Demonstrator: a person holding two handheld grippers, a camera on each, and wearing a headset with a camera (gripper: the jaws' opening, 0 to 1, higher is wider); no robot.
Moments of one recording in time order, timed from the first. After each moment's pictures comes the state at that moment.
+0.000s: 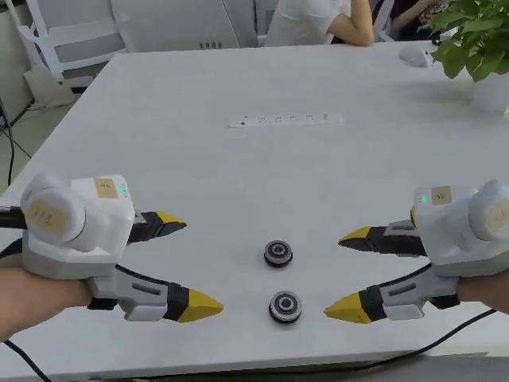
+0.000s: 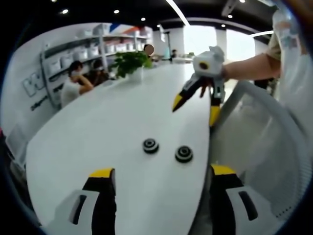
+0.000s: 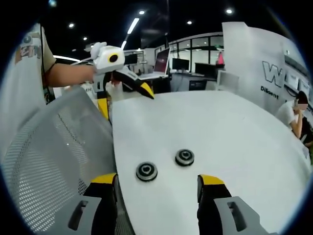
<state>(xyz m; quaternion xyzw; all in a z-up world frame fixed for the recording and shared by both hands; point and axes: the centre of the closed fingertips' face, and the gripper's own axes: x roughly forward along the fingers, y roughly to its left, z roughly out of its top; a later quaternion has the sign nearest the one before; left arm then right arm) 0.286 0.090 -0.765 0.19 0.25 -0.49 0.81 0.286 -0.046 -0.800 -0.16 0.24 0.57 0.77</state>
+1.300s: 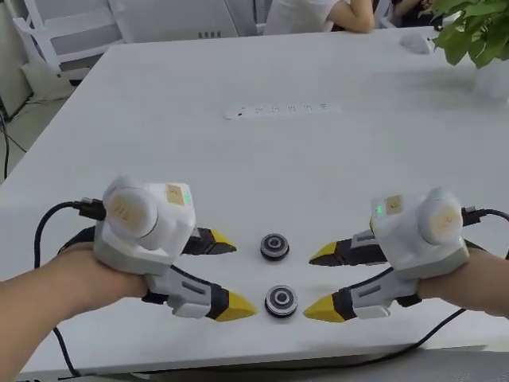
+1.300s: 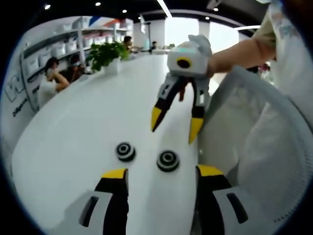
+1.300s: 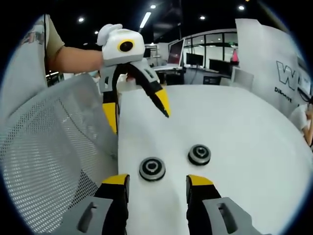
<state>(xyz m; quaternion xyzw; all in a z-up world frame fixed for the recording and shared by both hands) 0.281 0.035 -0.804 0.21 0.28 -0.56 0.75 0.281 -0.021 -0.835 -0.19 0.25 0.61 0.72</state>
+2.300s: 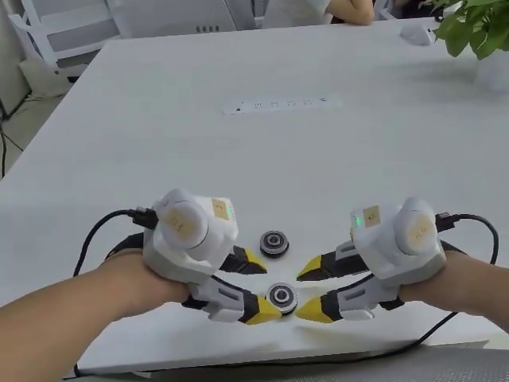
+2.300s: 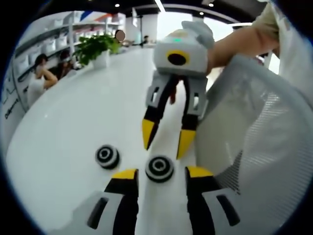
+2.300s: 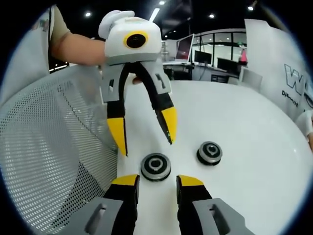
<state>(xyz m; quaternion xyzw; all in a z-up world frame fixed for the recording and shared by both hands) 0.277 0.004 -0.836 0.22 0.31 -0.59 0.72 0.278 -0.012 -0.855 -0.20 0.26 0.63 0.70</state>
